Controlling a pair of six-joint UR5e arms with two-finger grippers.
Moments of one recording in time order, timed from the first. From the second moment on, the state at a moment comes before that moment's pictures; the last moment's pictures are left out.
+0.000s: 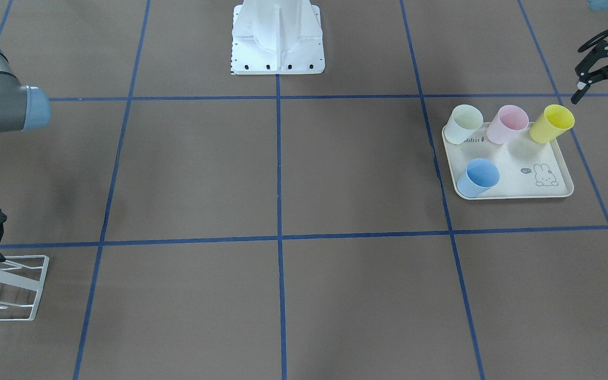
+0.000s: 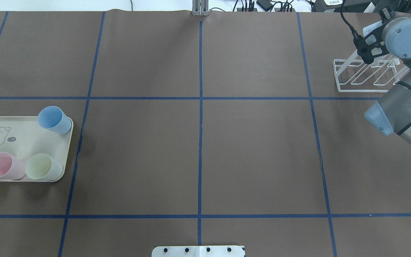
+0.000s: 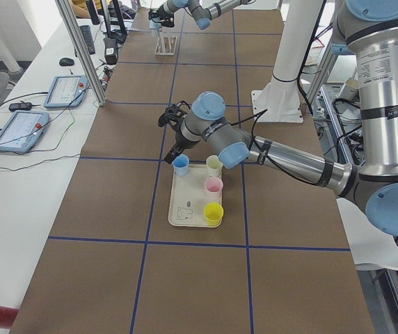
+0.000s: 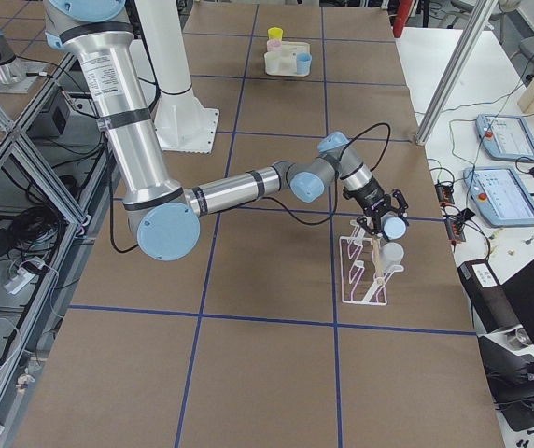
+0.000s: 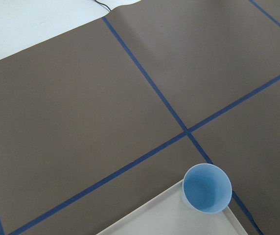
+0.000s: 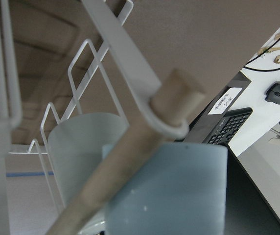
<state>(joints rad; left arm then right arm) -1.30 -1.39 -2.04 -2.17 -2.29 -0.26 1.01 -1.26 1.51 -1.15 1.27 -1.25</state>
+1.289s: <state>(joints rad) -1.30 -1.39 -2.04 -2.17 -2.29 -0.26 0.95 -1.24 1.52 -1.15 1.17 -1.26</state>
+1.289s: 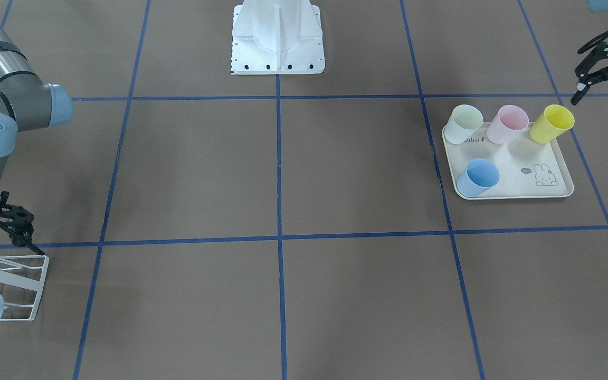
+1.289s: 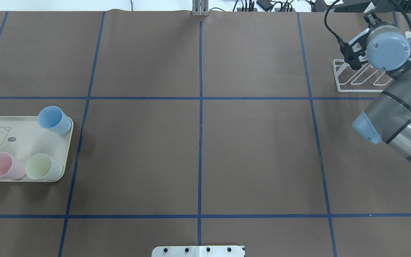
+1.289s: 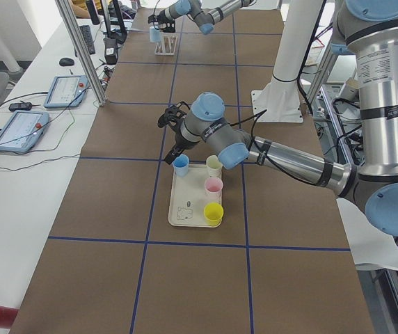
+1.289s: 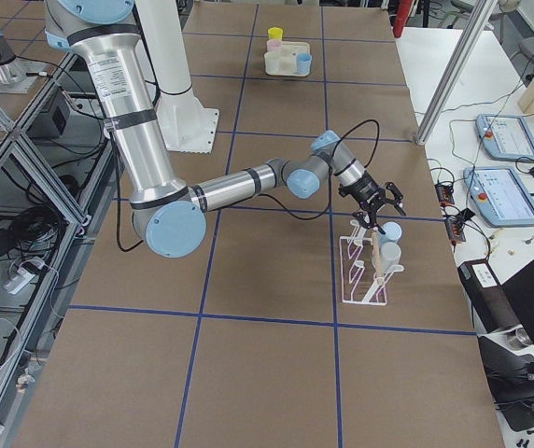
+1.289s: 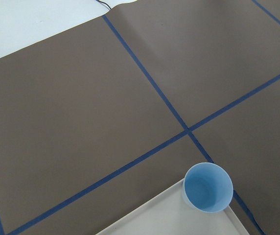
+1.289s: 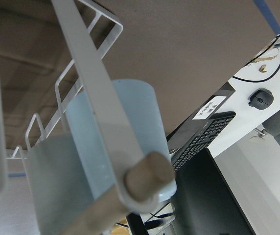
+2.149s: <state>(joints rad) -1.21 -1.32 -2.03 -2.36 -2.21 -0.53 0.96 -1.27 1.78 -1.15 1.63 -0.42</state>
